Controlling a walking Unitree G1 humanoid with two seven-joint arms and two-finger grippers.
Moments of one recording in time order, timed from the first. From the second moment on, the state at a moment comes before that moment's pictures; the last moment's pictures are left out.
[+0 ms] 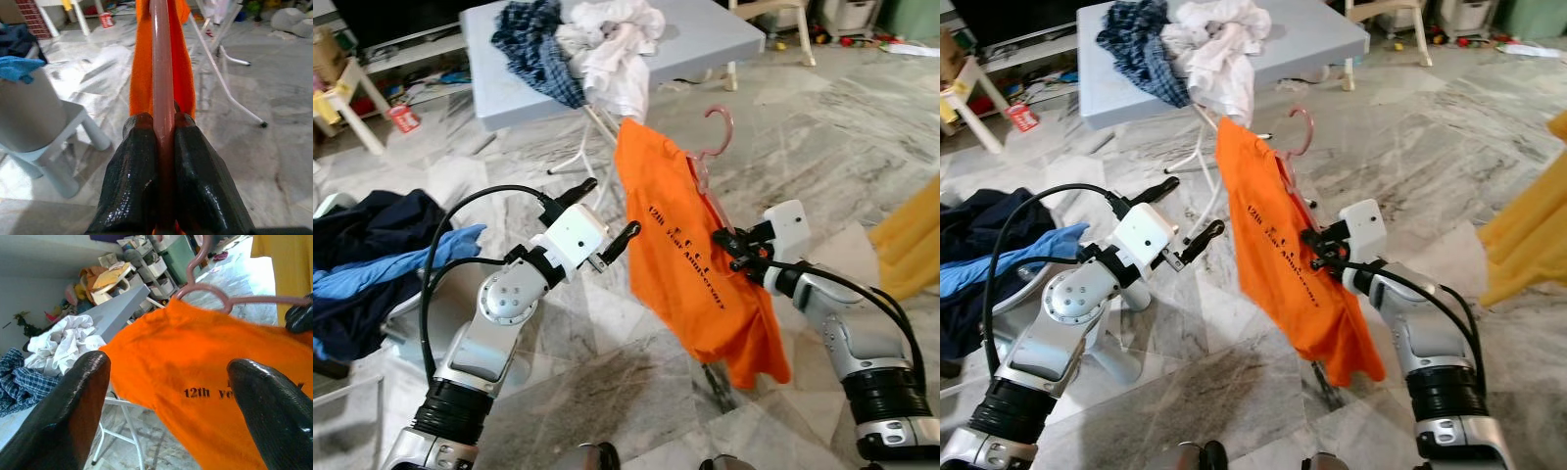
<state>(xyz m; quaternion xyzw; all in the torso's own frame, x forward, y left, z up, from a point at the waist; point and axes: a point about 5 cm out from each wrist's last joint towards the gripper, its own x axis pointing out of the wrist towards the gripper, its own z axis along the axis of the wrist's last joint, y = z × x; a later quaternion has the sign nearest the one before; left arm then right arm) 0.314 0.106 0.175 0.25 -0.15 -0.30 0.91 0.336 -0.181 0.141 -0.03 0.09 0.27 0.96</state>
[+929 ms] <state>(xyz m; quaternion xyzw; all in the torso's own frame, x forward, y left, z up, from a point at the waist) 0.315 0.133 0.157 0.32 -0.12 -0.30 0.89 0.320 -0.185 0.145 -0.08 0.08 0.35 0.93</state>
